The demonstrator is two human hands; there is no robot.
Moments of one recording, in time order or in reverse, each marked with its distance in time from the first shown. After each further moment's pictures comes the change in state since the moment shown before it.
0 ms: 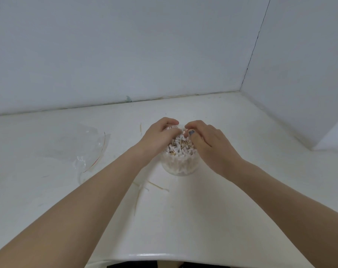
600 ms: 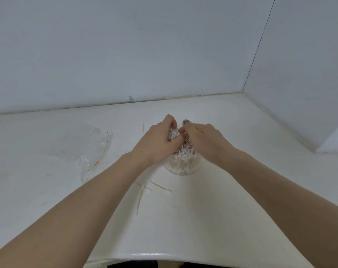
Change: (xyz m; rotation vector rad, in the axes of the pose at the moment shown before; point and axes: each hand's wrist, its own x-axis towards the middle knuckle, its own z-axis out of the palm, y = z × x) left_hand -0.016 0.001 -0.009 0.465 0.003 0.286; right_hand 0.024 -0.024 0.003 0.006 -0.158 0.197
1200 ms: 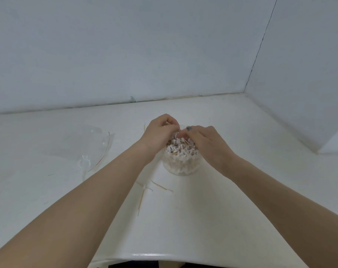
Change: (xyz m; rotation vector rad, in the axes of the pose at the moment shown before) left_hand 0.018 0.004 -0.001 -0.486 0.080 -0.298; right_hand -0.001 0.022 0.012 0.266 0.058 -0.072
